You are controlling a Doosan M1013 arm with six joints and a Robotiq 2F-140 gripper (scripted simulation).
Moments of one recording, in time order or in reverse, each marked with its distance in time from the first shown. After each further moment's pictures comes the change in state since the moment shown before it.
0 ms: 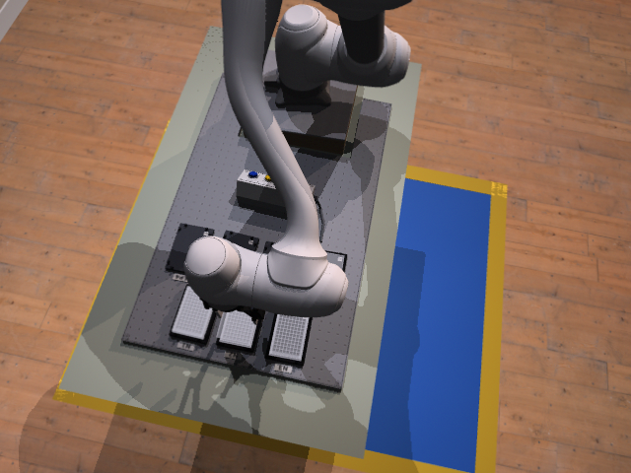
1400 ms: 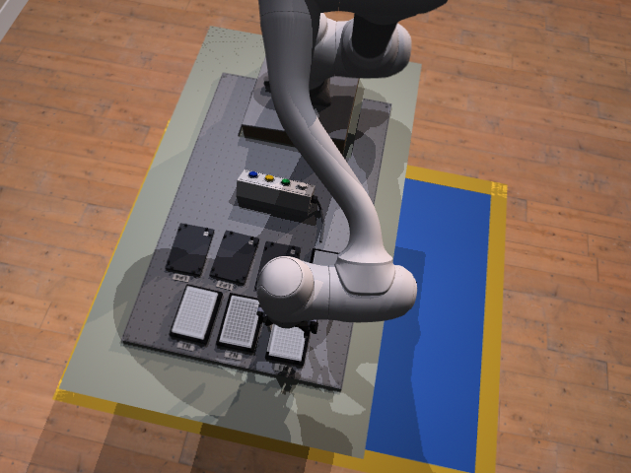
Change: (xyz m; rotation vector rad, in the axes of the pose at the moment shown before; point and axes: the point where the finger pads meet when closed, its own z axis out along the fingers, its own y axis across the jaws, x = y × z) arm 0.008 -0.130 0.015 -0.003 0.004 -0.001
